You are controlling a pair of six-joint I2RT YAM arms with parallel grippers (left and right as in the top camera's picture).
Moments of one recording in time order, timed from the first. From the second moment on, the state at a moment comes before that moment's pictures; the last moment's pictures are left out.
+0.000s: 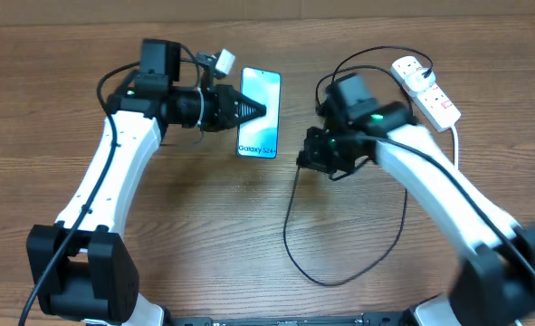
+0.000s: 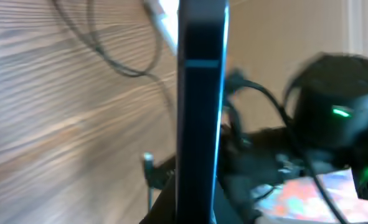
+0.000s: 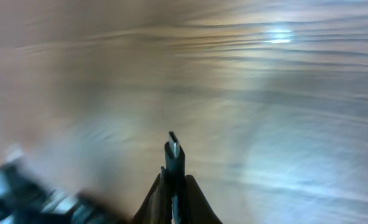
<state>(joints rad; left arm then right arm) -0.13 1.73 1.43 -0.67 1.07 -0.33 0.41 1.65 1.34 -0.92 -0.48 0.55</state>
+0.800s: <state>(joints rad) -0.10 1.73 1.42 -0.42 1.45 -0.71 0.53 1.38 1.35 -0.90 -0.77 0.43</state>
